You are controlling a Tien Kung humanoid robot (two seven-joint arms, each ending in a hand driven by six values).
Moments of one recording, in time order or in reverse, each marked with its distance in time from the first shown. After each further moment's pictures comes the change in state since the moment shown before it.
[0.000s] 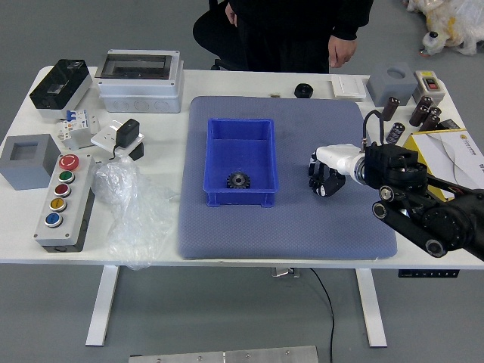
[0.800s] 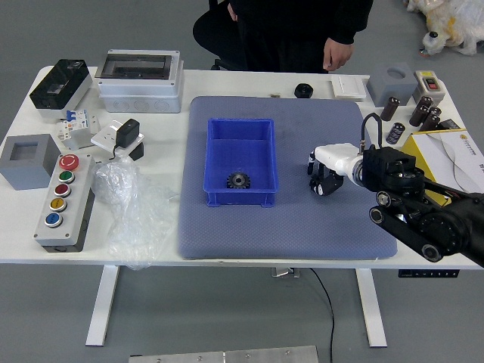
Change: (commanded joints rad) left arm 0.000 -0.006 0.000 0.000 -0.001 -0.001 0.000; right arm -0.018 0.011 0.005 -0.005 -0.041 -0.044 0.004
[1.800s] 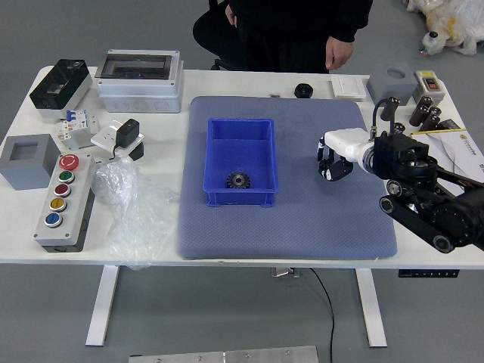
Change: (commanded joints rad) left arm 0.008 0.008 -0.011 0.000 0.002 -0.001 0.002; right arm 0.038 -0.058 0.020 0.033 -0.012 -0.003 -0.011
